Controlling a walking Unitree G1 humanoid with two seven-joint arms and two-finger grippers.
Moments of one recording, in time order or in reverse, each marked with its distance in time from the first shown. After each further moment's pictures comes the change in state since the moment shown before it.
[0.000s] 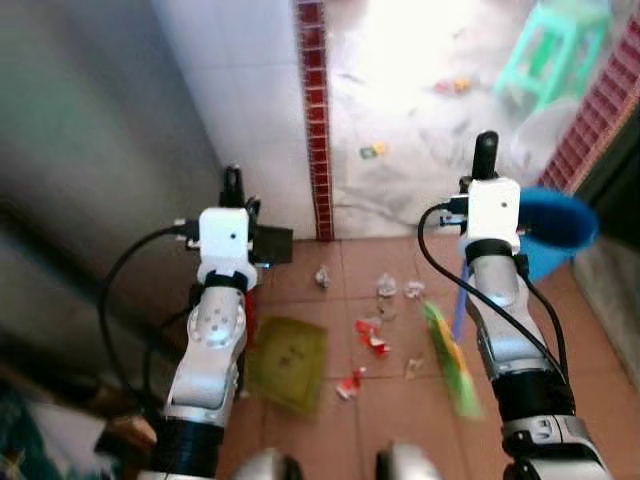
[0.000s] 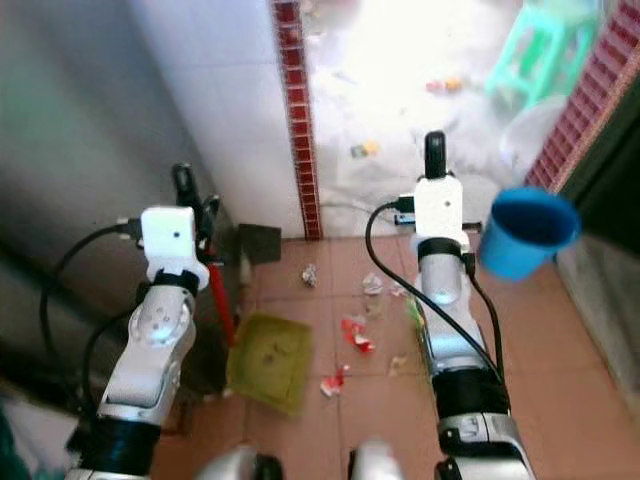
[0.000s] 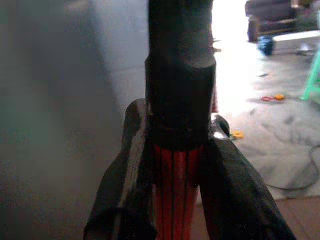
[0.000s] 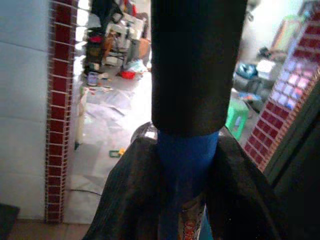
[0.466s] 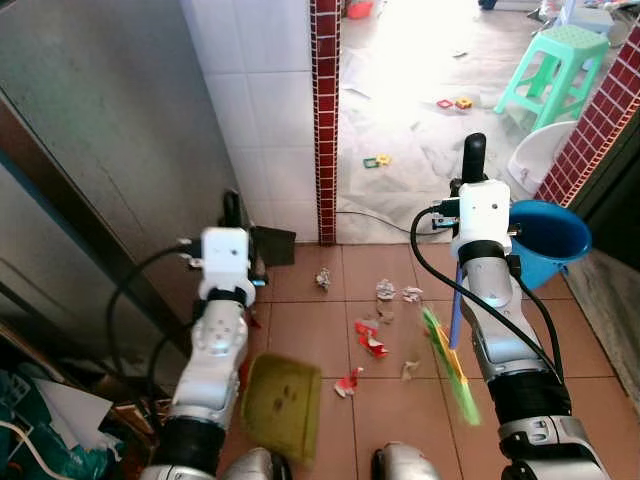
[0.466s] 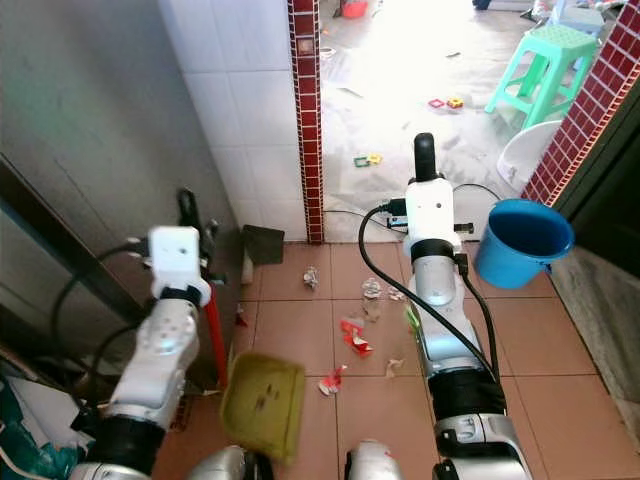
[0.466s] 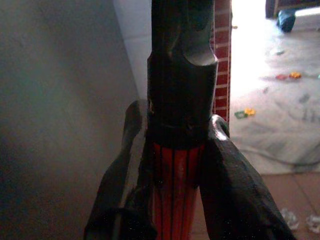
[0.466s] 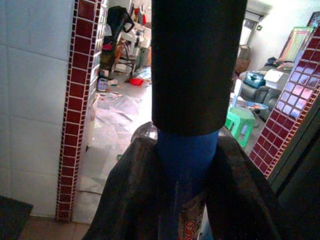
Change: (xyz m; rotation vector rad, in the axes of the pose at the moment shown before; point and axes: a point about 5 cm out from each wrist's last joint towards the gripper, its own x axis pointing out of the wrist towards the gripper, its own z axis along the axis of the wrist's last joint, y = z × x) left arm -0.001 -0.002 -0.035 0.032 0.122 0.021; right arm -0.001 0.004 0.000 0.014 0.004 0.026
